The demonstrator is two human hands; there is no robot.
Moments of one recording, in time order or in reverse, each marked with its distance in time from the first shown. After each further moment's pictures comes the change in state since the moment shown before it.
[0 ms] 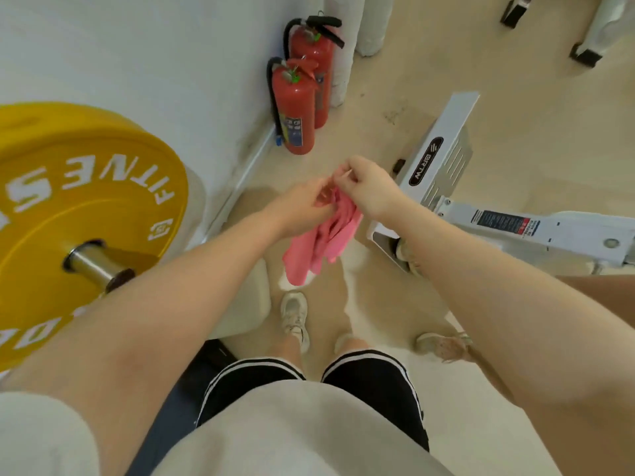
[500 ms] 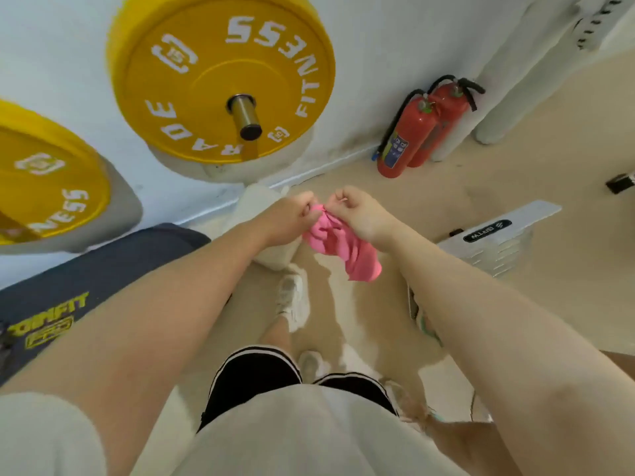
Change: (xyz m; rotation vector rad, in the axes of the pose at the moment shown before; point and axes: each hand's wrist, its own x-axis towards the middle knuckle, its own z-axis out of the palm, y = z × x) left_hand -0.247 -0.033 0.100 -0.205 0.522 -0.285; right_hand -0.169 -0.030 0.100 -0.038 -0.538 -0.267
